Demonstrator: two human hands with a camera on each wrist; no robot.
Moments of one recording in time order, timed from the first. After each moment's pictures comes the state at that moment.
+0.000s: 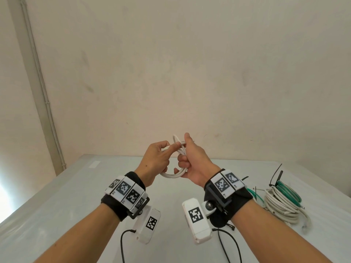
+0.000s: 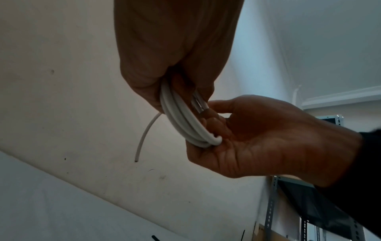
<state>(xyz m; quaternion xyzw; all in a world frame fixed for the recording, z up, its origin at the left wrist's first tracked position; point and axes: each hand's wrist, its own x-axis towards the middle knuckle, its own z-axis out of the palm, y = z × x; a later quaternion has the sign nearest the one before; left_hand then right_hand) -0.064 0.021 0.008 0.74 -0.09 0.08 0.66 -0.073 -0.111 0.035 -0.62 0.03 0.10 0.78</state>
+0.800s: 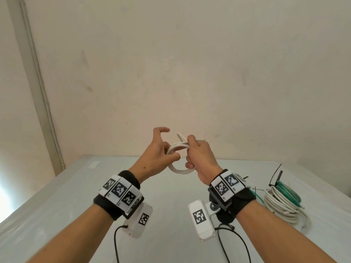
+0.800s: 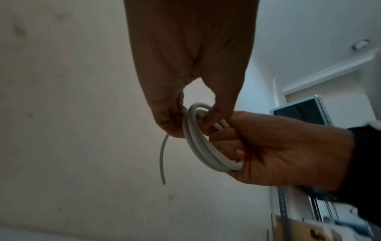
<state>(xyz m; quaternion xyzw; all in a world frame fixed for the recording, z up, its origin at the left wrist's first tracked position) -0.072 0.029 0.021 0.83 -0.19 0.14 0.51 -0.064 -0.123 0.029 -0.72 -0.03 -0.07 0.69</state>
